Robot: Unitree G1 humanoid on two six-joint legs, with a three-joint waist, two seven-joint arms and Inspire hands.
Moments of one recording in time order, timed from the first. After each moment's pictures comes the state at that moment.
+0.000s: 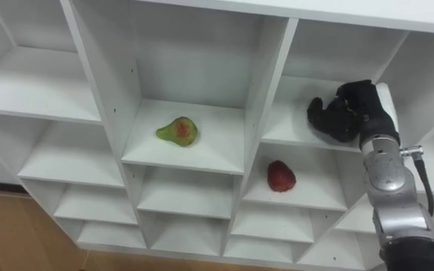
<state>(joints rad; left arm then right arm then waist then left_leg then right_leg) 0.15 0.27 0.01 1.10 0.07 0.07 -0.09 -0.26 -0.47 0.00 0.52 -0.09 -0.06 -0.07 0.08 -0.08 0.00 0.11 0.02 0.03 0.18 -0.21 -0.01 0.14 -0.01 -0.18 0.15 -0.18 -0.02</state>
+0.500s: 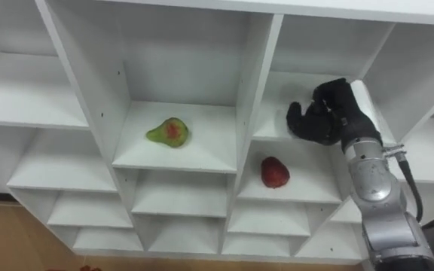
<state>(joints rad) 0.14 0.26 0.01 1.10 0.03 0.03 -0.09 -0.12 -0.42 0.02 0.25 -0.16 -0.04 -0.02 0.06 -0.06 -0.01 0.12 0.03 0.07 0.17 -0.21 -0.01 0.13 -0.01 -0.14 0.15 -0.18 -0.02</state>
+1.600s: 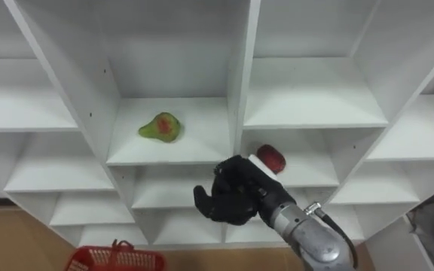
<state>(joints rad) 0.09 0.20 -0.13 0.98 -0.03 0.00 -0.06 0.14 -0.26 0.24 0.17 0.05 0.03 0.35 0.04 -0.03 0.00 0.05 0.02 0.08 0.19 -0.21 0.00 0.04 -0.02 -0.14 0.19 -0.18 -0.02</state>
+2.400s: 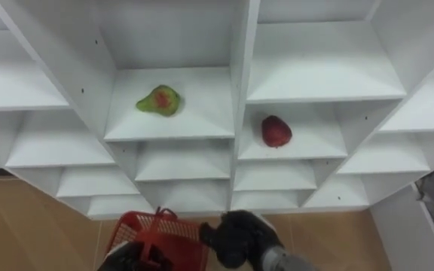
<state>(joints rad) -0.02 0.15 -0.28 0.94 -0.13 0.00 -0.14 0.01 -0.19 0.33 0.74 0.42 0.03 0.28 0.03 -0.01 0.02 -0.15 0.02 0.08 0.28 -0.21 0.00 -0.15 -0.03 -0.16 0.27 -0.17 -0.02</state>
